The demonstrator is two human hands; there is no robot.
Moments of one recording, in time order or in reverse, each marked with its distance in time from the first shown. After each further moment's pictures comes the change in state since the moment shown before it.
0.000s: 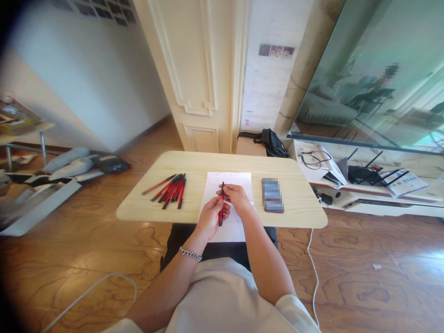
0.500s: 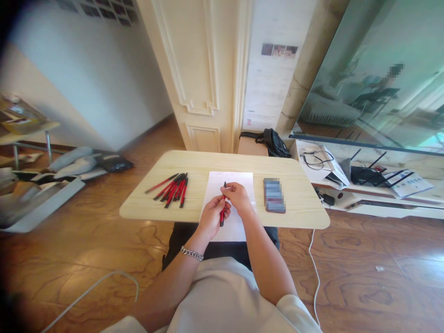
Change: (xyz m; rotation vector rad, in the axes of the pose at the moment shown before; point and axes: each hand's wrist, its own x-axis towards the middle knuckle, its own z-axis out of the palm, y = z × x) left_hand 0.000 0.000 0.001 0.006 0.013 0.027; right_hand 0.001 0.001 0.001 -0.156 0.115 -0.051
